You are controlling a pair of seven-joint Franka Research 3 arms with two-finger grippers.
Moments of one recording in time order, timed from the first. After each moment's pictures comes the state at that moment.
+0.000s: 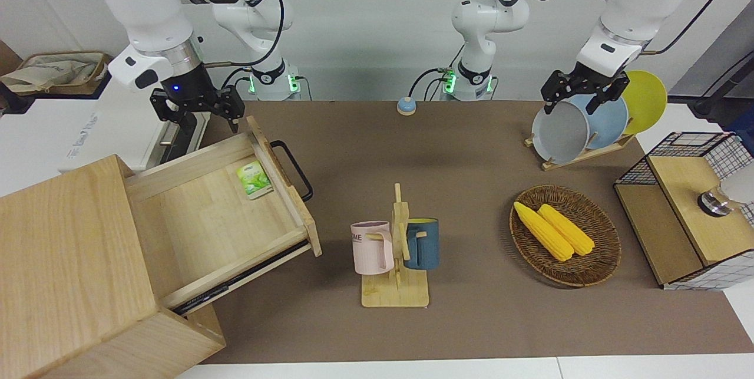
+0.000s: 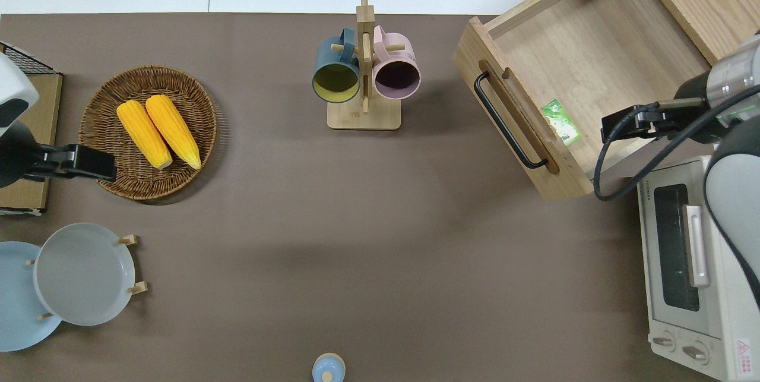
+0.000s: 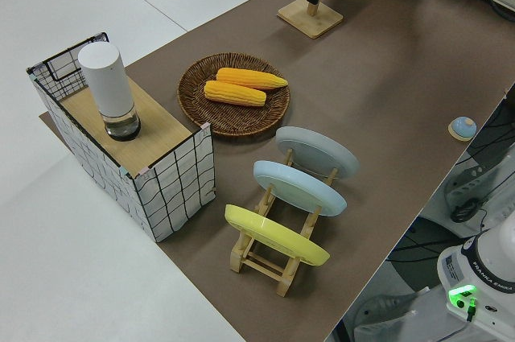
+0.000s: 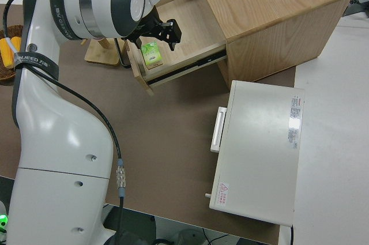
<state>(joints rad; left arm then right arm) 0.03 0.04 -0.06 -1.51 0.00 1.52 0.02 -0.08 0.15 0.15 -1.41 -0.02 1.57 0.06</state>
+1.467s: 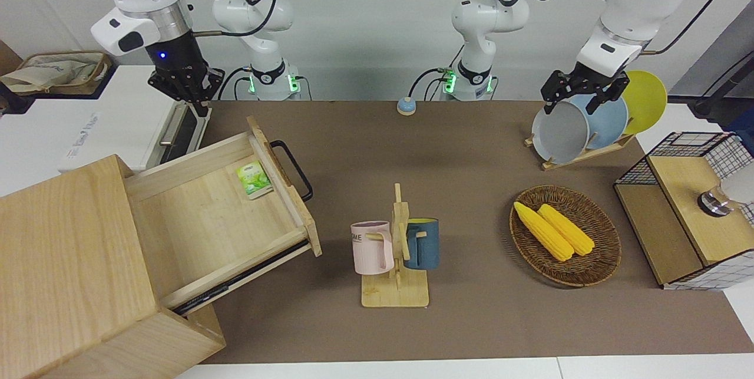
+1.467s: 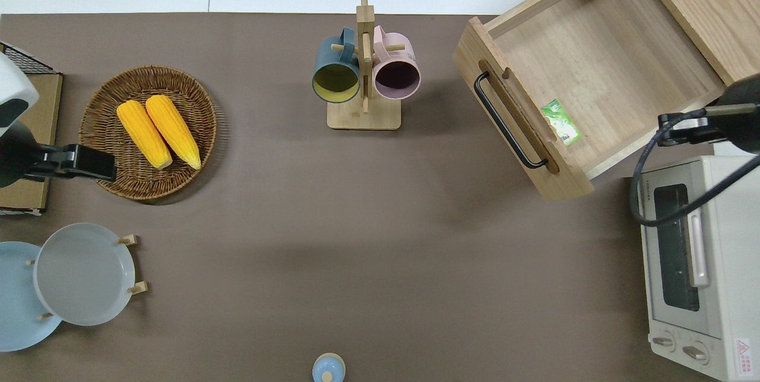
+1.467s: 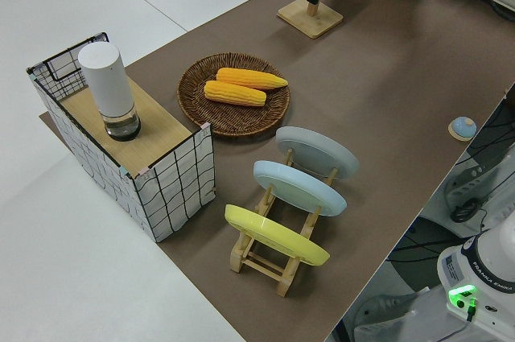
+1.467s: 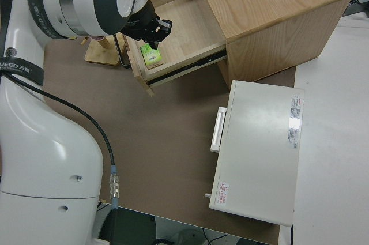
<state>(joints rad) 0.03 0.04 -0.06 -1.51 0.00 1.52 0.02 -0.08 0.09 0.15 -1.35 -0.03 1.51 0.05</state>
